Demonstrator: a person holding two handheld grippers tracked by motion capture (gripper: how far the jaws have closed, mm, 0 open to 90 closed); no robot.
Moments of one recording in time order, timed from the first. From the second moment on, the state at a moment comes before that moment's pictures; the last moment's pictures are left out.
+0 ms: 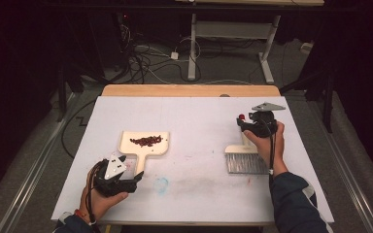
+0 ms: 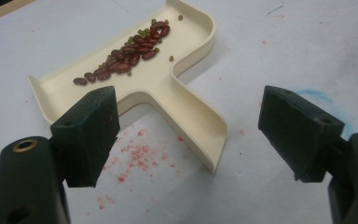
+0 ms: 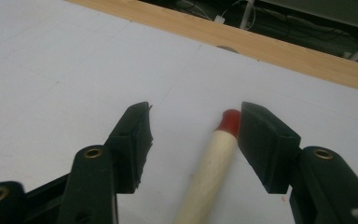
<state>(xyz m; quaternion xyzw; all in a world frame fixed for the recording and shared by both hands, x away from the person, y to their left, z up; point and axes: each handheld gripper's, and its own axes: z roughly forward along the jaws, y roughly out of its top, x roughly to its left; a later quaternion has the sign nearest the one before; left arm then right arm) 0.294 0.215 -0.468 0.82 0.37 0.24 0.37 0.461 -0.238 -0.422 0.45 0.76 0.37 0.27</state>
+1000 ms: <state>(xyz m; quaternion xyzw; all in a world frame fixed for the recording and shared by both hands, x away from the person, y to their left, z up) 0.293 0.214 -0.469 0.82 0.36 0.25 0.36 0.429 -0.228 -0.402 0.42 0.74 0.43 0.31</state>
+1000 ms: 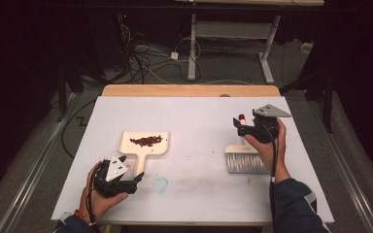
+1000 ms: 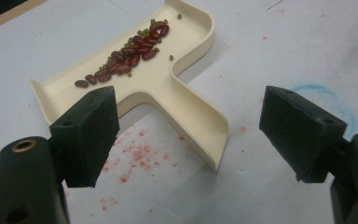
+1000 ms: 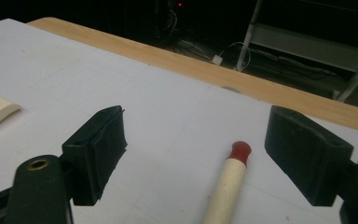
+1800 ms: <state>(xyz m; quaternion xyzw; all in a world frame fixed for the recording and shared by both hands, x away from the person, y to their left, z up) 0.292 0.214 -0.468 0.82 0.35 0.26 0.36 0.397 -0.227 -0.380 0.39 0.73 0.46 0.32</state>
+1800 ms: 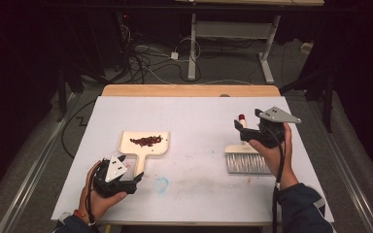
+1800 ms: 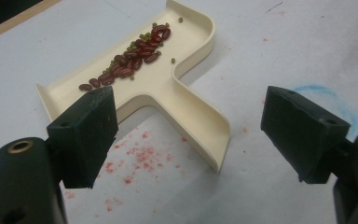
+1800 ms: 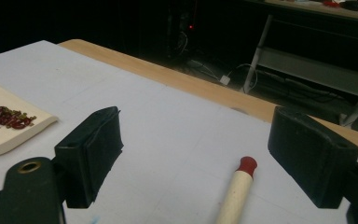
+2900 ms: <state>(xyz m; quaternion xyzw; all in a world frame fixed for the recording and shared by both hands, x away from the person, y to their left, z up) 0.290 0.210 -0.469 0.83 0.34 0.26 0.35 0.358 -0.238 -0.372 0.35 0.74 0.47 0.34</state>
